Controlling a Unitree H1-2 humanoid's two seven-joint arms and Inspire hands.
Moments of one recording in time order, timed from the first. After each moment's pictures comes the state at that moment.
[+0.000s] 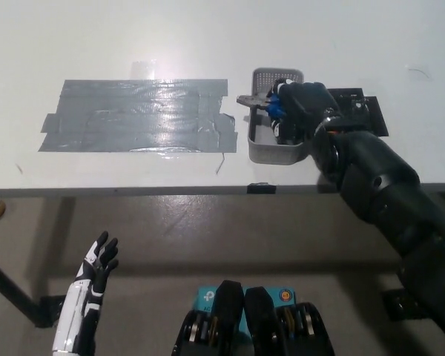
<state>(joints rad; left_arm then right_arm) 0.15 0.08 0.00 -0.18 0.07 -0.12 -0.03 -1.16 -0.11 0.63 1.31 -0.64 -0.05 -0.15</state>
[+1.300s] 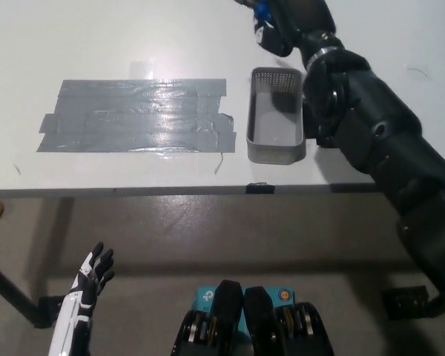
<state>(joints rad) 0.19 0.09 0.00 -0.20 0.06 -0.12 -0.03 -1.31 -0.09 0.52 1.26 -0.64 -0.14 -0.35</state>
